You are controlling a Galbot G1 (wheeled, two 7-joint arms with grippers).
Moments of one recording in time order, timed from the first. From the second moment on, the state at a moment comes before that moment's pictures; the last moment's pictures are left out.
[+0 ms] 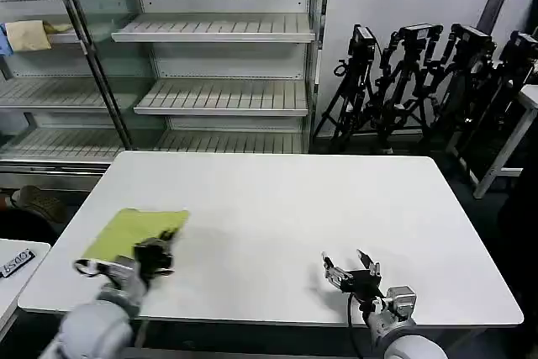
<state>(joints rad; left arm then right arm) 1.29 -0.90 -0.36 -2.08 -0.42 0.52 -0.20 -1.41 1.13 0.32 2.15 0.55 -0.42 0.27</state>
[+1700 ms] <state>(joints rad) 1.09 -1.29 -0.14 -2.02 -0.49 0.32 -0.27 -1.41 1.14 0.34 2.19 0.37 -0.30 0.25</state>
